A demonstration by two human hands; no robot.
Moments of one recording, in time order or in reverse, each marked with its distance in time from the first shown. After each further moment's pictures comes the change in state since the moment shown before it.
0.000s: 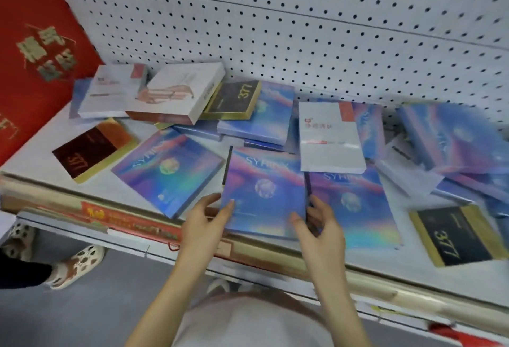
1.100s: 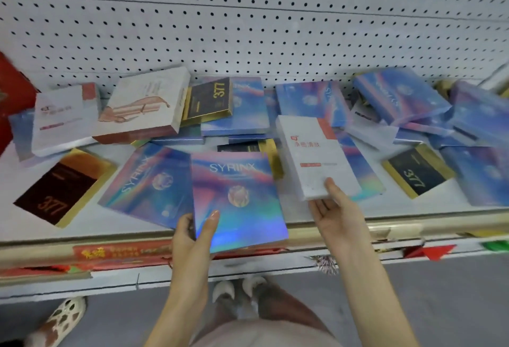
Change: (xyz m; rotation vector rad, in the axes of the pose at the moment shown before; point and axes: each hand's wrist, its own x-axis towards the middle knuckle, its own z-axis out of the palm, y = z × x) left_hand -0.012 -0.003 -0.057 -0.354 -0.172 -0.038; right_hand -0.022 -0.020 0.003 1.004 0.225 0.383
